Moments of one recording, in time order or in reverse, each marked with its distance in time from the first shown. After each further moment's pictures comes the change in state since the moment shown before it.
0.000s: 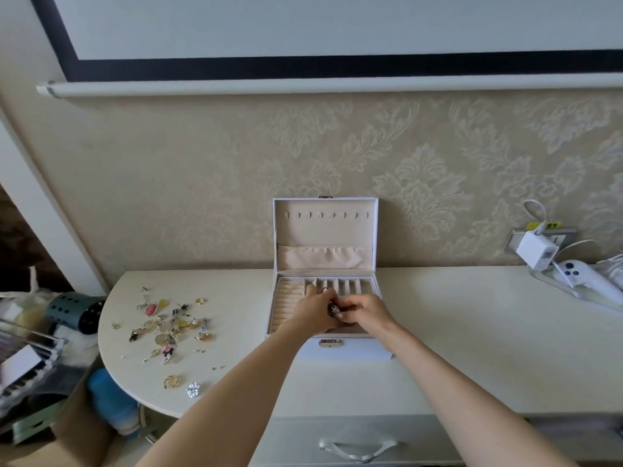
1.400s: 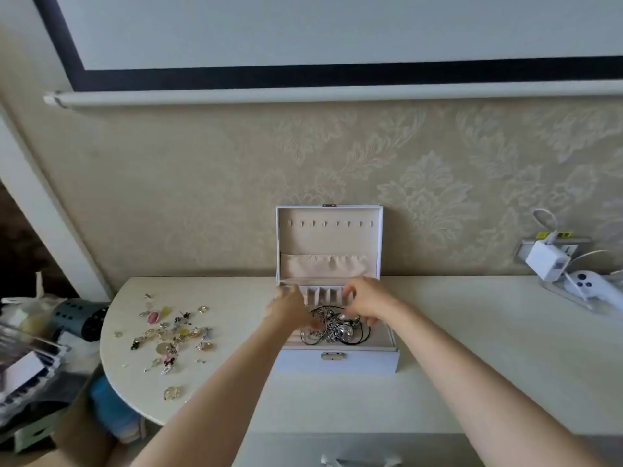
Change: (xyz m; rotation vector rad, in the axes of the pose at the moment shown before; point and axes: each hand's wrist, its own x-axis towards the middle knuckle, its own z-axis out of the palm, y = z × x) left_hand -0.005 -0.015 -0.045 0.052 -0.036 -0.296; right_hand 0.019 -0.059 -0.017 -0.722 -0.084 0.031
